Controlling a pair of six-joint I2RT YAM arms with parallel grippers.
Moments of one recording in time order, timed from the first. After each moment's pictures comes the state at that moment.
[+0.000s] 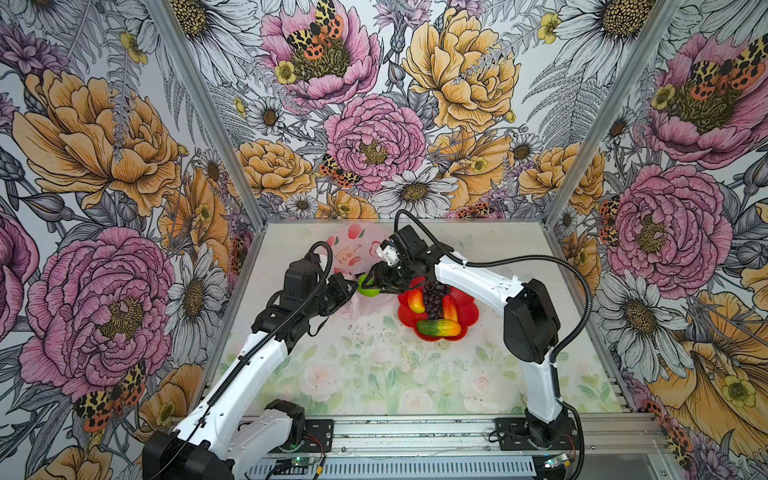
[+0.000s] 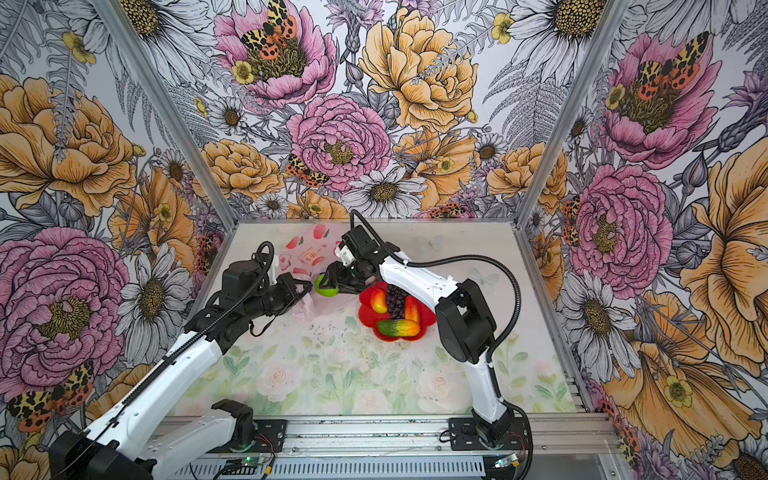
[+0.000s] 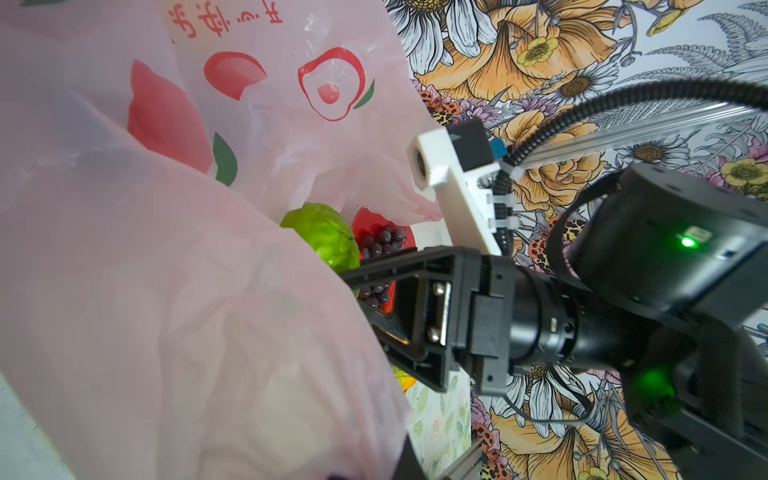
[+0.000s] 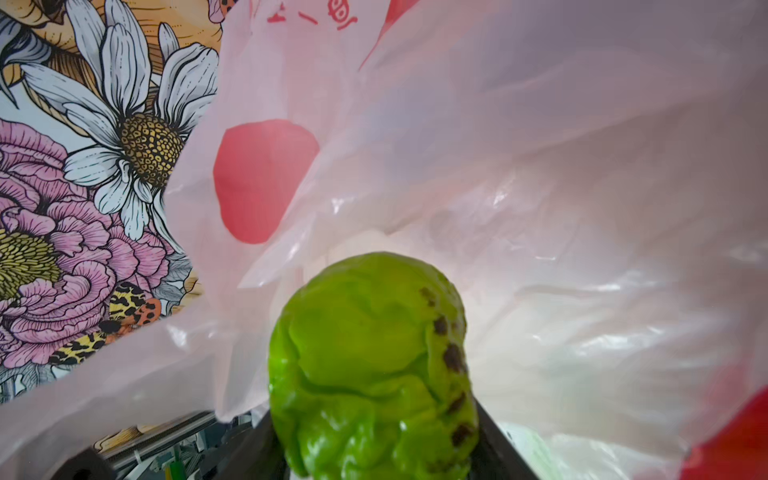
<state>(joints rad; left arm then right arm) -0.31 1.00 0.82 -0.35 0.33 -0.92 0.70 2.10 1.83 -0.66 -0.57 0.70</state>
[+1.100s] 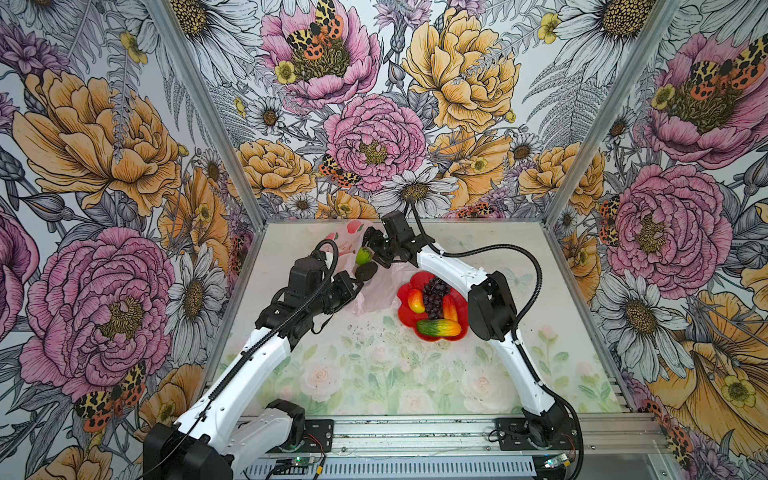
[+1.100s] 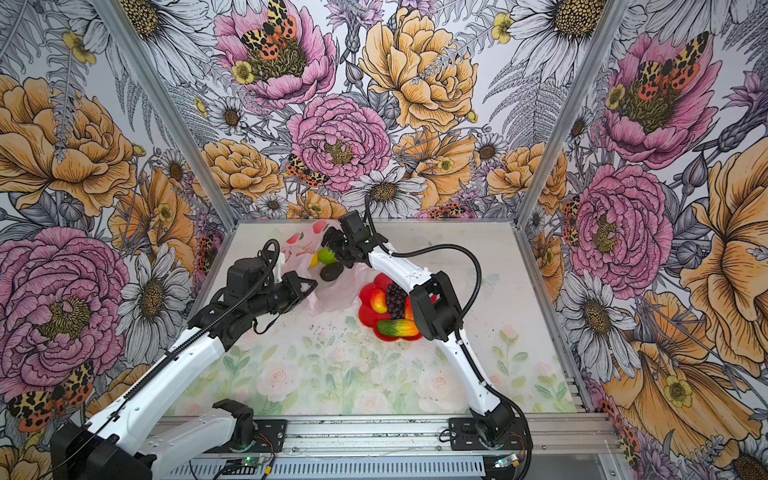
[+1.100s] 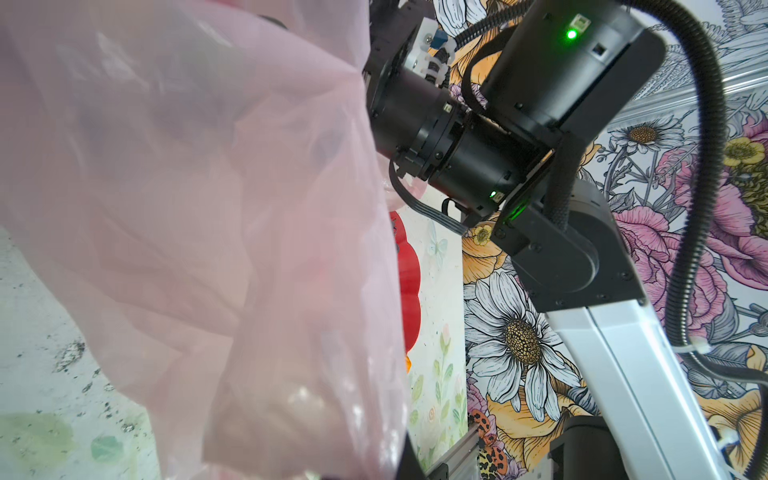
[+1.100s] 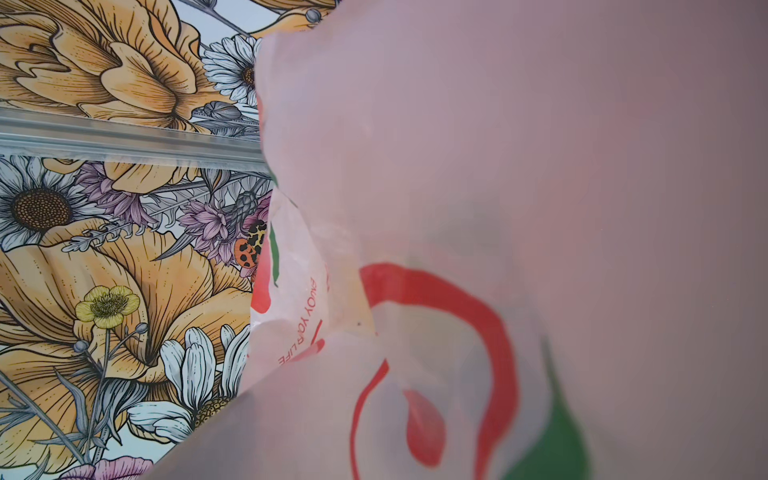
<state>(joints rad) -0.34 1.03 0.85 -0.34 0.33 -0.92 0.64 2.47 2.25 -0.43 -0.30 1.14</state>
